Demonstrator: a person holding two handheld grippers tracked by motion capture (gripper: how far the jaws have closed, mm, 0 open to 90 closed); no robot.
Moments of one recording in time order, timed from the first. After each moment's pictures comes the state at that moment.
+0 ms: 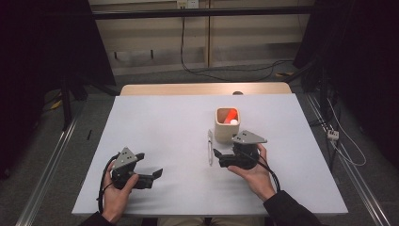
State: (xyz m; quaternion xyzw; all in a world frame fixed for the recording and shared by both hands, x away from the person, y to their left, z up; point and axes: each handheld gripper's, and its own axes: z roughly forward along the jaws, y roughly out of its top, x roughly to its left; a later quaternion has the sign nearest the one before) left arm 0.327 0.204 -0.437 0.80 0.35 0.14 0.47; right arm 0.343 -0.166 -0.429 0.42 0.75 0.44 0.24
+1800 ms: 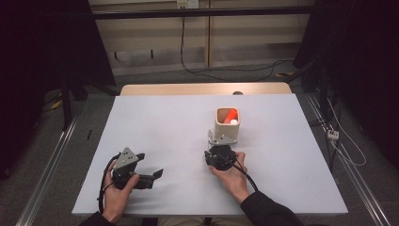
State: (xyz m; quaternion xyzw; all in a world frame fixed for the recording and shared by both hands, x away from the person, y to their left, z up) left arm 0.328 0.202 -0.438 0.80 0.35 0.14 0.46; right arm 0.359 -0.108 -0.467 0.51 0.76 0.34 0.21
